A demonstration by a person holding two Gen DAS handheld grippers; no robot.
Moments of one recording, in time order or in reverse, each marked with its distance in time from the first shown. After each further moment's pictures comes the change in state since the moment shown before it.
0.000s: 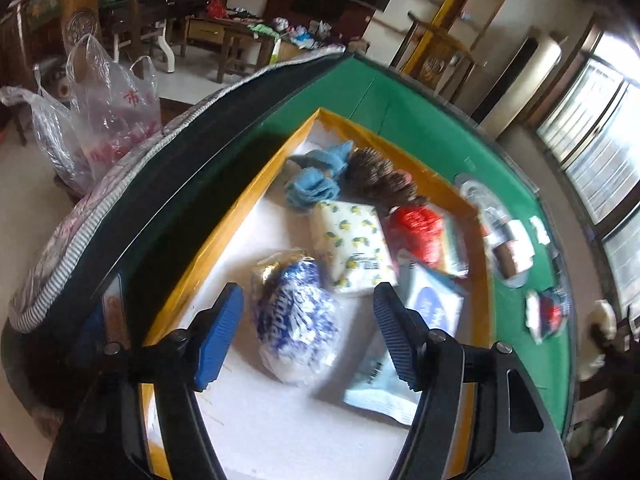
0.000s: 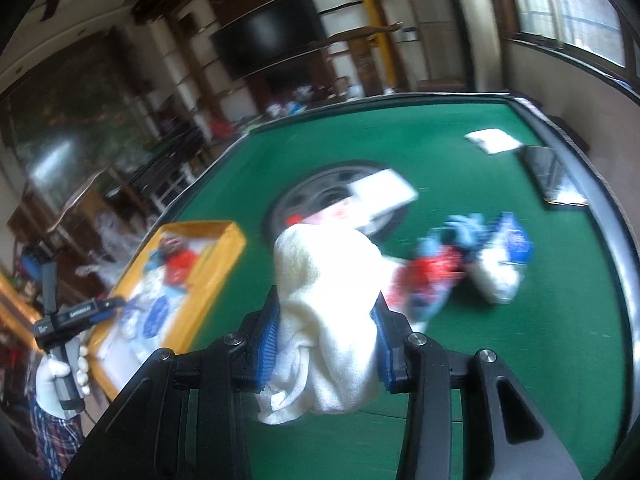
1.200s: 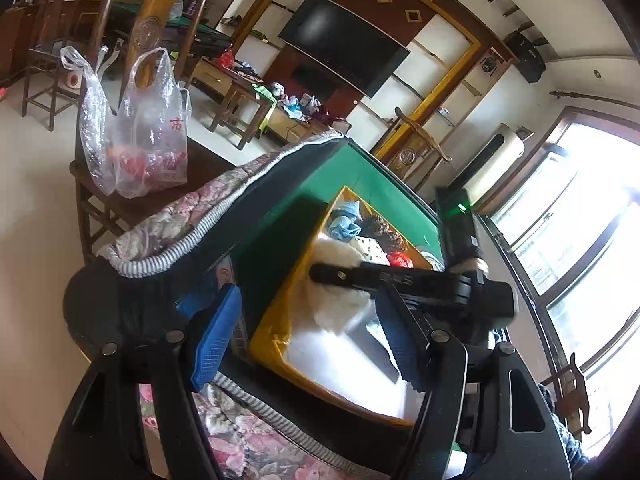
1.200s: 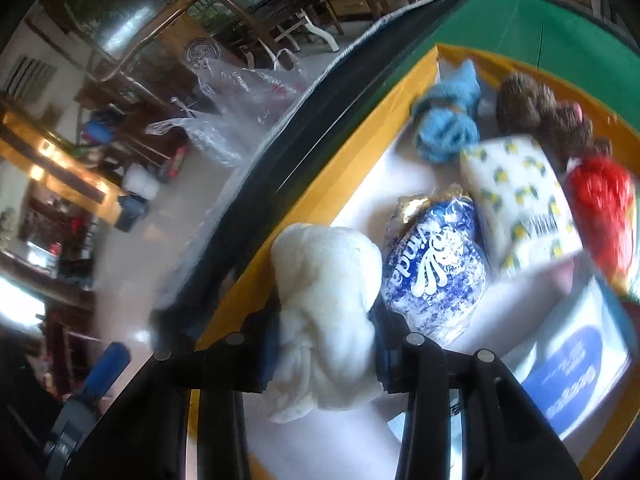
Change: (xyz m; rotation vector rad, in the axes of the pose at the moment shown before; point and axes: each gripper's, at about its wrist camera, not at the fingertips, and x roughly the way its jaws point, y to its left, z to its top) left arm -0.092 0.102 -0.050 -0.151 -0.256 -0.182; right arm 0.258 0.326 -0.061 -0.263 0.501 0.277
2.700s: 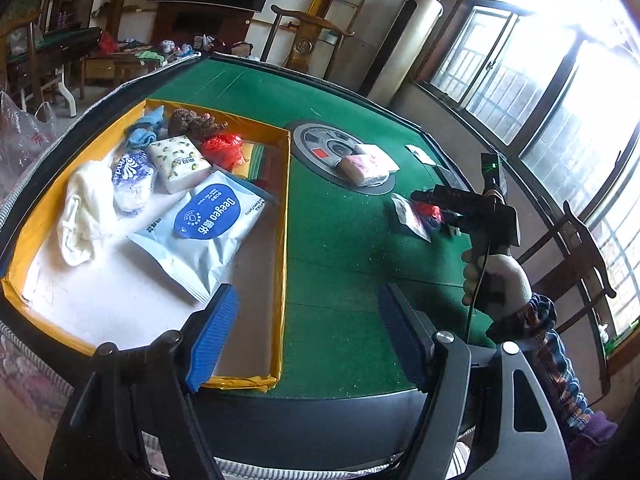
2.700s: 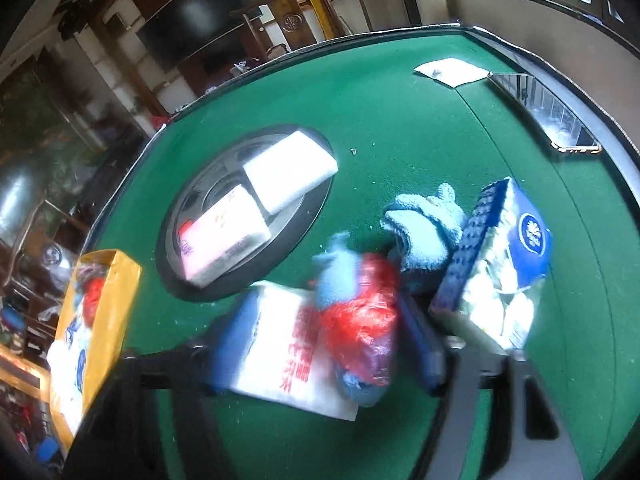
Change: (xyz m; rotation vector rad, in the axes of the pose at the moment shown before) left arm 0.053 -0.200 -0.099 0.394 0.304 -0.082; right arm -0.234 -0.347 -0.130 0.510 -0.408 -0.335
